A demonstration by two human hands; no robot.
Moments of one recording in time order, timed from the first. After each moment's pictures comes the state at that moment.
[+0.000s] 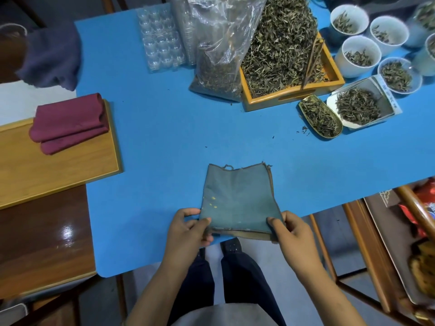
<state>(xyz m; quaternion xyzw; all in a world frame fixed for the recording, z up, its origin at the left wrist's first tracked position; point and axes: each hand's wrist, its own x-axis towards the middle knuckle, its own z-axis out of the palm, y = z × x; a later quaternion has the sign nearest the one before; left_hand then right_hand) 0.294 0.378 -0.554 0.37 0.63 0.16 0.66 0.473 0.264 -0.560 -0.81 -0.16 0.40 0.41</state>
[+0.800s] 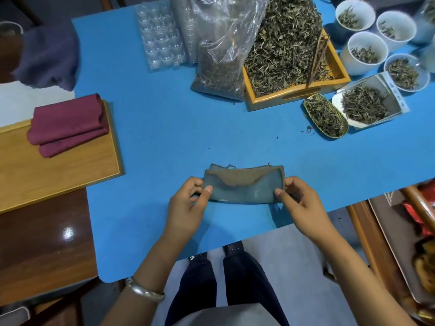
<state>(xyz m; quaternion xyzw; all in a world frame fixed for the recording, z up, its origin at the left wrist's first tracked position) 0.306 0.429 -0.570 0.65 0.52 0.18 0.52 0.524 0.307 -0.558 -0.76 -0.32 0.41 0.40</state>
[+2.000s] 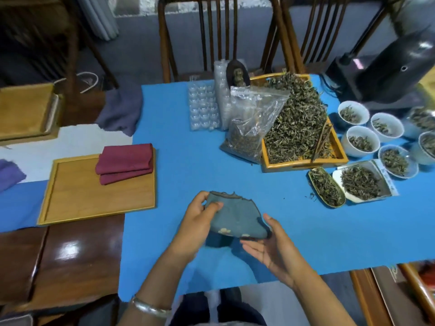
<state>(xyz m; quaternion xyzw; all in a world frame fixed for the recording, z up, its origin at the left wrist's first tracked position) 0.328 0.467 -0.453 0.41 0.51 0.28 0.70 0.488 0.367 -0.505 -0.55 0.04 0.69 0.47</state>
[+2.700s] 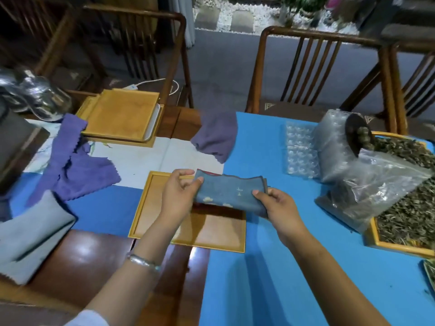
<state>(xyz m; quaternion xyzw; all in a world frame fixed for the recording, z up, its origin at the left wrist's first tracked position) 0.100 0.673 -0.474 0.41 0.64 0.42 0.49 0.313 0.628 -0.469 -0.66 -0.29 0.55 0.42</state>
